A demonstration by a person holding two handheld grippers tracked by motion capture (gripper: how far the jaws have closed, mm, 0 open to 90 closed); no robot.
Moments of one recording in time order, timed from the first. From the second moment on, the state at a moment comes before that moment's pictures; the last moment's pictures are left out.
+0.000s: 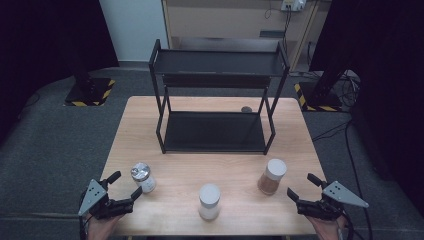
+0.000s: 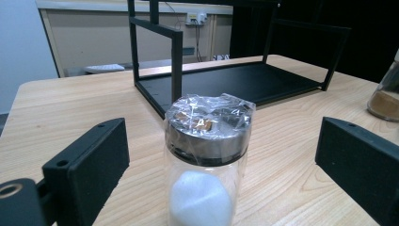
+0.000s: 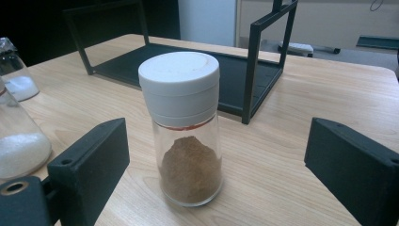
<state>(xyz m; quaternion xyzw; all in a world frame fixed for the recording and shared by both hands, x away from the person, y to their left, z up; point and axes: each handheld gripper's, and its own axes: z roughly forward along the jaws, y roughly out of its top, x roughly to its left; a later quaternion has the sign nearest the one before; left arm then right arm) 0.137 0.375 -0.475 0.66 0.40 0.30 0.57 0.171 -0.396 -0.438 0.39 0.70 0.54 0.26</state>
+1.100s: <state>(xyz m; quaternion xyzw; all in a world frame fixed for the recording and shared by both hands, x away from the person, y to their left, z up) 0.156 0.394 -0.419 0.67 0.41 0.27 0.55 0.171 -0.399 -0.439 0.40 0.69 0.55 0.25</state>
